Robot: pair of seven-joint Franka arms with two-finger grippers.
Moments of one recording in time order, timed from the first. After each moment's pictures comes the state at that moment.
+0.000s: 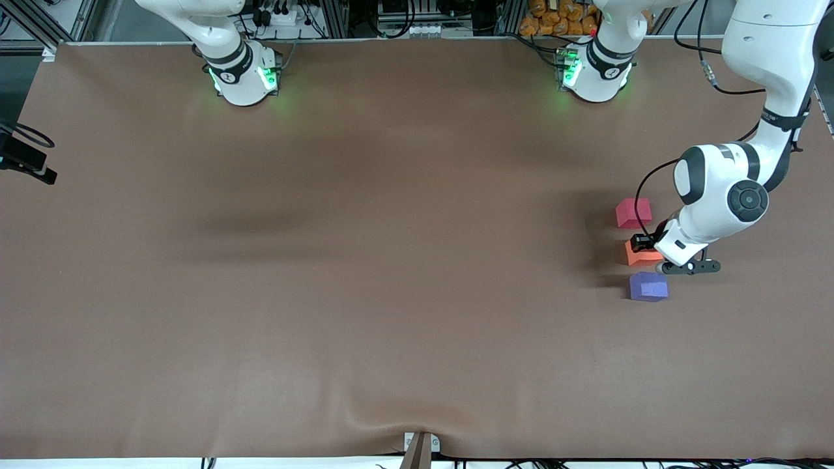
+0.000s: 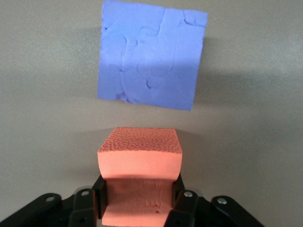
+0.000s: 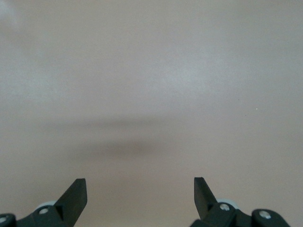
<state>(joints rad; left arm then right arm) 0.08 0.37 -0.03 -2.18 0.04 2.49 0.00 -0.08 0.00 -0.09 -1.55 0.04 1.58 -0.16</state>
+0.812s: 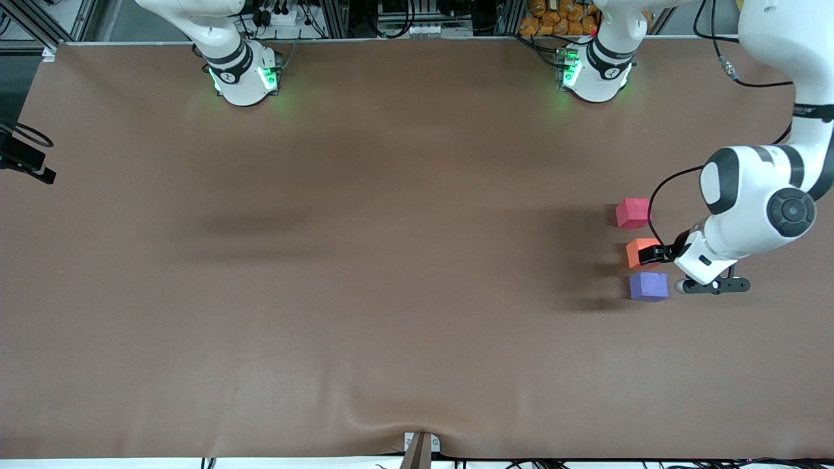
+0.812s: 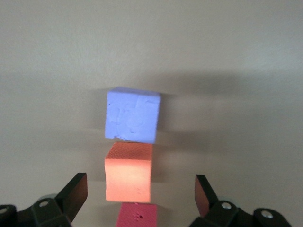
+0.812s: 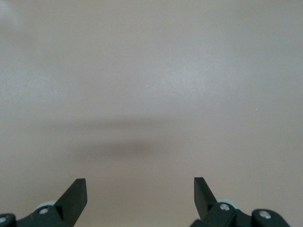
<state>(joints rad) 0.08 0.33 -0.09 -1.89 0.04 2.16 -0.06 -0.08 0.00 -0.09 -1.55 0.04 1.58 -0.16</state>
